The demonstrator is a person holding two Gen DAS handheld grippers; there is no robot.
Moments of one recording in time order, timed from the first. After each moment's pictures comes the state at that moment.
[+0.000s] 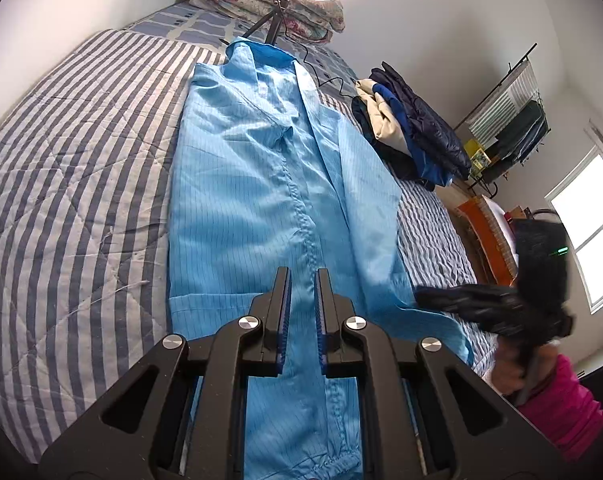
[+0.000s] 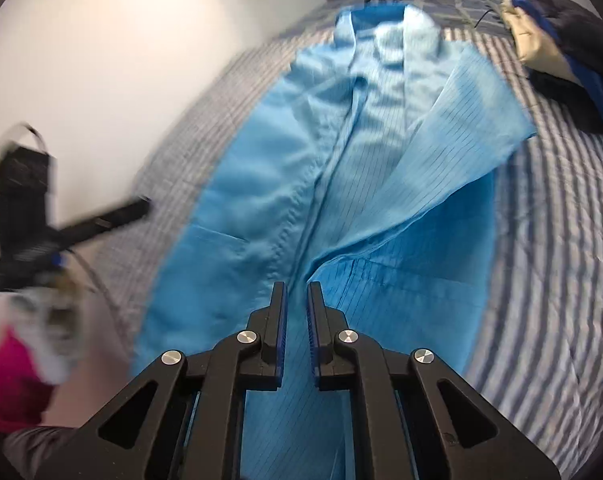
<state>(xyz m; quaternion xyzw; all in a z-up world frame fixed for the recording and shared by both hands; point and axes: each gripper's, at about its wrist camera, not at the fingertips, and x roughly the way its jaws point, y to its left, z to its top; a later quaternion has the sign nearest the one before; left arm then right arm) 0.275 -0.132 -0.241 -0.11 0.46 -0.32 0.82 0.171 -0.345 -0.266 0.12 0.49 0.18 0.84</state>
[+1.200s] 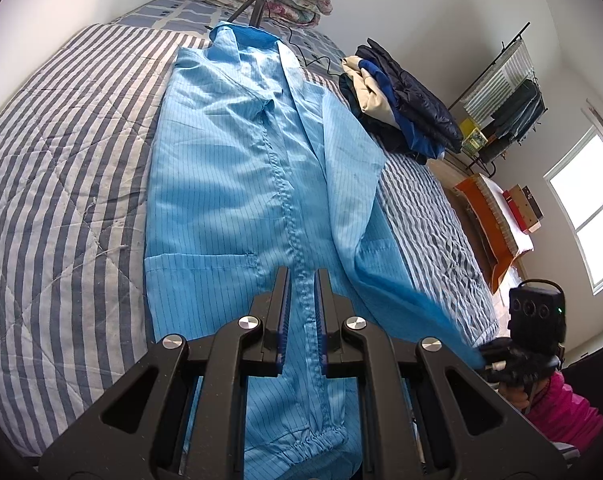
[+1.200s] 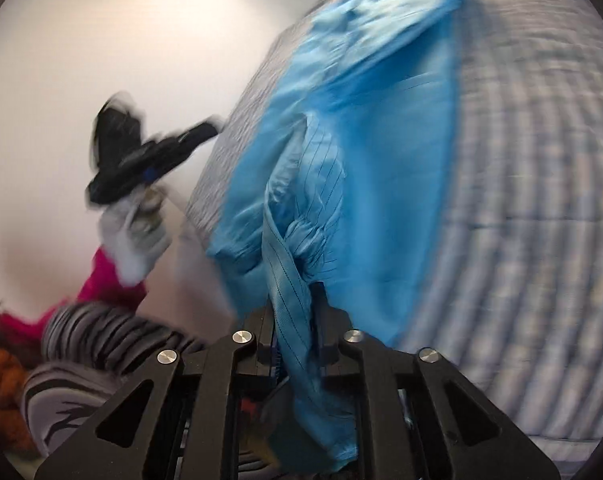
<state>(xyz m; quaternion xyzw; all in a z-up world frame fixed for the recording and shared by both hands) 0.249 -0.150 -0.246 -0.09 0.48 -0.33 0.81 0.052 -0.375 -0.319 0.25 0.50 0.31 0.77</state>
